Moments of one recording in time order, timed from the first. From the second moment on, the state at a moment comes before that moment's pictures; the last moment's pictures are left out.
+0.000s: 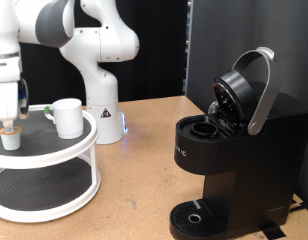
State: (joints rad) arm -0.16 -0.37 -0.58 -2.64 -0.30 2.38 -1.42
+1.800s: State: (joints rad) arm -0.16 -0.34 -0.59 -2.66 -0.28 2.38 -1.45
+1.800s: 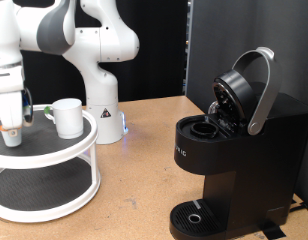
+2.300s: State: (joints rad) arm -0.15 -0.44 -0.57 -2.54 -0.23 2.13 -1.47
